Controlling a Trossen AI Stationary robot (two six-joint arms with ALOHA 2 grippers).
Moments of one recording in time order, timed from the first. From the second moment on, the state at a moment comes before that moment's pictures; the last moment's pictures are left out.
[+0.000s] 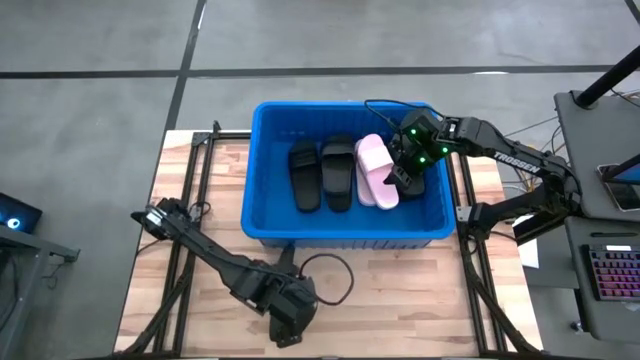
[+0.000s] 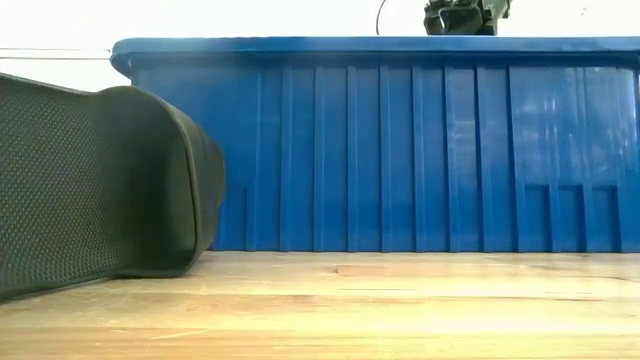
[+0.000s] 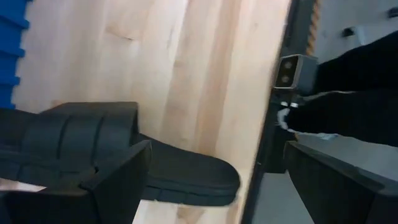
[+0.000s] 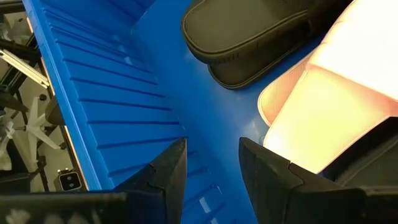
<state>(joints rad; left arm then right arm) -0.58 1.91 1.91 -1.16 -0.04 -0.83 -0.44 1.26 1.32 -1.06 -0.37 0.34</state>
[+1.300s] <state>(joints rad) -0.58 2.17 1.90 -1.37 -0.40 -0.61 -0.44 1.26 1.31 -1.07 -0.37 0.28</state>
